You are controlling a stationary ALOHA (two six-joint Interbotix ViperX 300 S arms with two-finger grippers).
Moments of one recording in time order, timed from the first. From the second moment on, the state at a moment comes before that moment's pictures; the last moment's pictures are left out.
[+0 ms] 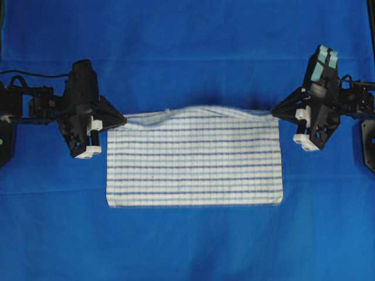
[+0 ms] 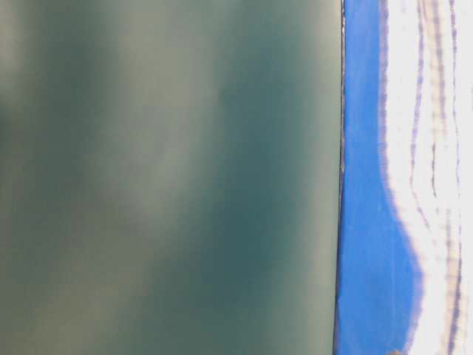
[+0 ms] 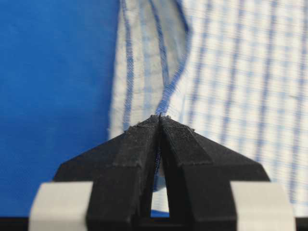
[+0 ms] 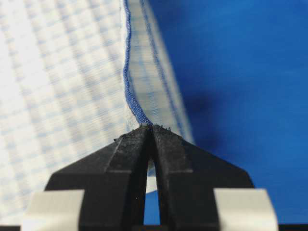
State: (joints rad) left arm 0.07 -0.23 1.06 -0.03 -0.10 -0.09; right arm -0.13 -0.44 1.15 0.05 0.02 0.19
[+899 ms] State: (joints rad) left arm -0.28 -0.21 1.04 -0.03 -0.09 -0.30; right arm 0.25 -0.40 1.12 0.05 0.08 0.41
